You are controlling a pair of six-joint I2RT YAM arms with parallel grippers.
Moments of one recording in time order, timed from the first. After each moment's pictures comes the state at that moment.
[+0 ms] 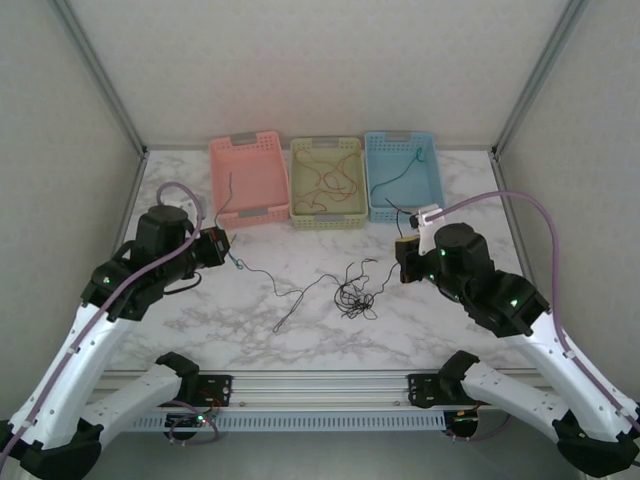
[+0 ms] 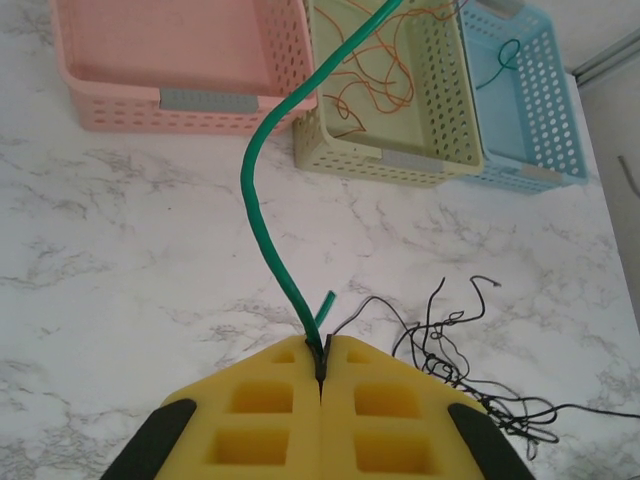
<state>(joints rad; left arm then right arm) -0.47 0.86 1.13 -0.91 -0.01 -0.60 0.76 0.80 1.11 -0.81 0.17 0.25</state>
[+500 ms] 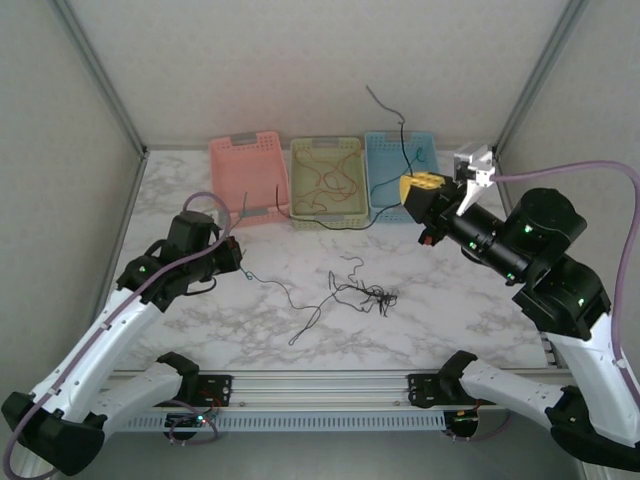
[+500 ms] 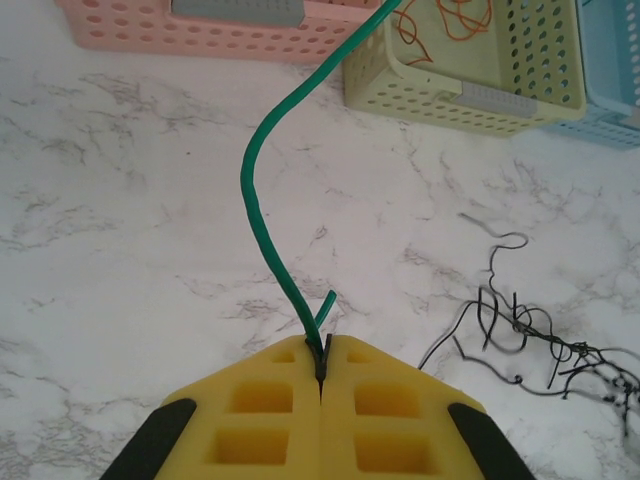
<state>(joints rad) -0.47 0.93 0.96 -0.80 -0.01 -0.60 0.76 0.93 1.58 -0.65 -0.06 0.17</state>
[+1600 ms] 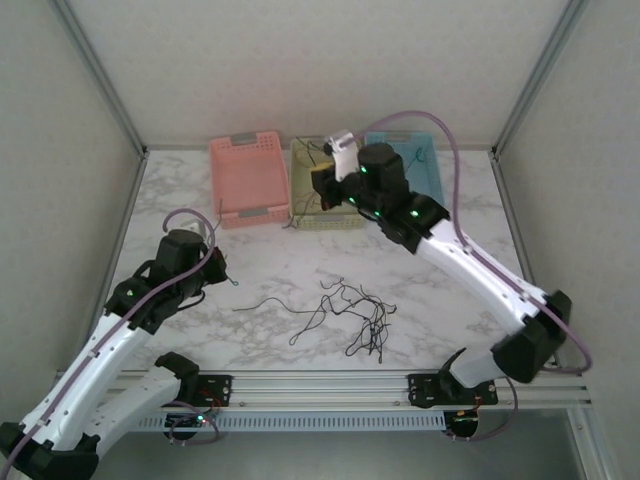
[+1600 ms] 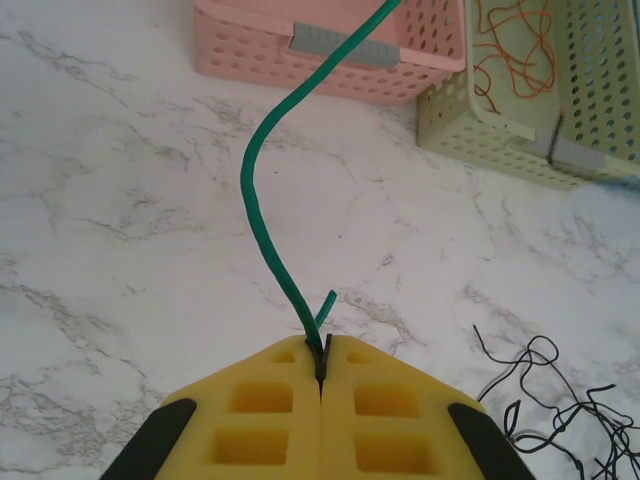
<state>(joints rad) -0.47 0.77 0.86 -0.82 -0.17 -0.66 0.76 1.50 1.51 -0.29 -0.06 0.12</state>
